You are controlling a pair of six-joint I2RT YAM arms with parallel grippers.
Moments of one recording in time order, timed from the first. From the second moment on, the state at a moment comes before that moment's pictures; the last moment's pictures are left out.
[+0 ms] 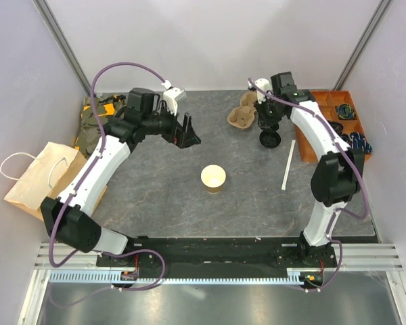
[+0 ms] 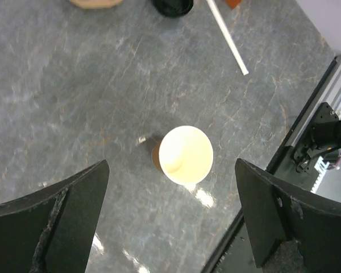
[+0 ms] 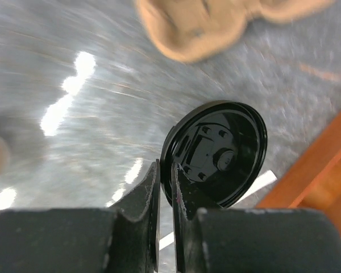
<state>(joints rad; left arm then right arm) -0.38 1.45 1.45 -0.64 0.58 -0.01 0.22 1.89 1.73 -0.80 -0.16 -0.35</state>
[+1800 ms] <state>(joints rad) -0.93 0.99 0.76 0.11 0.33 1.09 0.33 1.57 1.27 -0.49 -1.47 0.48</state>
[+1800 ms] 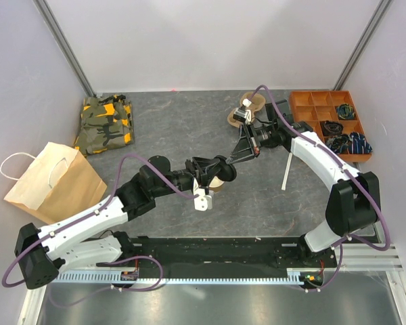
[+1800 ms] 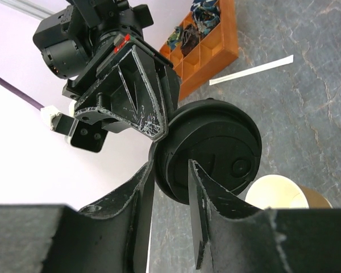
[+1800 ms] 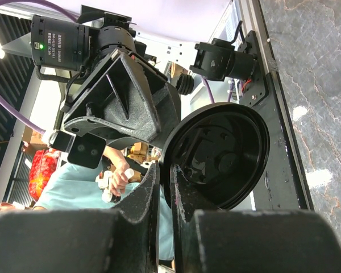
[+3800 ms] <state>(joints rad) -0.92 1.34 1.35 -0.72 0.28 0.53 0.04 1.61 1.43 -0.61 -0.91 0.31</state>
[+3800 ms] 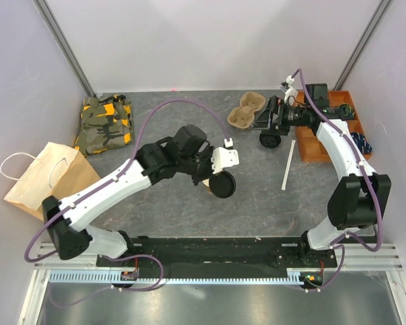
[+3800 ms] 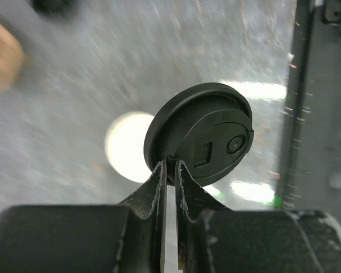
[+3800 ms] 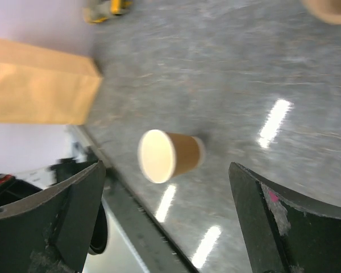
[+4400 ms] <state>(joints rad) -0.61 1.65 1.57 -1.02 0.42 0.07 0.05 1.34 1.38 -0.63 -0.46 -0.02</state>
